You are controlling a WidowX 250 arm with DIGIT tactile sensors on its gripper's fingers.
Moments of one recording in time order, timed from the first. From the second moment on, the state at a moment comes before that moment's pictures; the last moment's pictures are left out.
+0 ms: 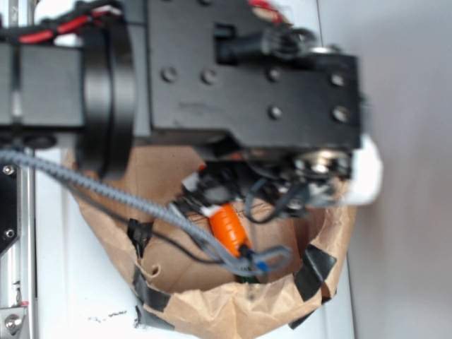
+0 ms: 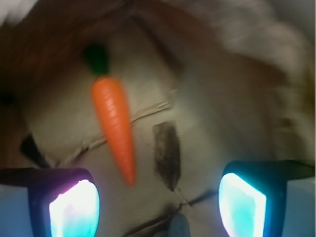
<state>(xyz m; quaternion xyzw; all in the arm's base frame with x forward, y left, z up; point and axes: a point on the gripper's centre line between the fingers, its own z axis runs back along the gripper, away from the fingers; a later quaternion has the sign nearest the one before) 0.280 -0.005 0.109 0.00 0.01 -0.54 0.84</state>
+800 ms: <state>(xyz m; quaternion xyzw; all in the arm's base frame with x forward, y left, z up) 0.292 -0.077 0.014 0.03 0.01 -0.59 0.81</state>
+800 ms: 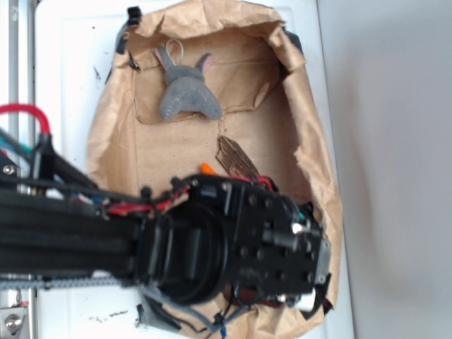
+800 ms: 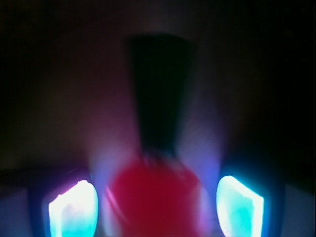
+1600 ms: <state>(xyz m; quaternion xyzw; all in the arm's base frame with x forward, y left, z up) 0.256 -0.011 0.129 -0.05 -0.07 -0.48 0.87</state>
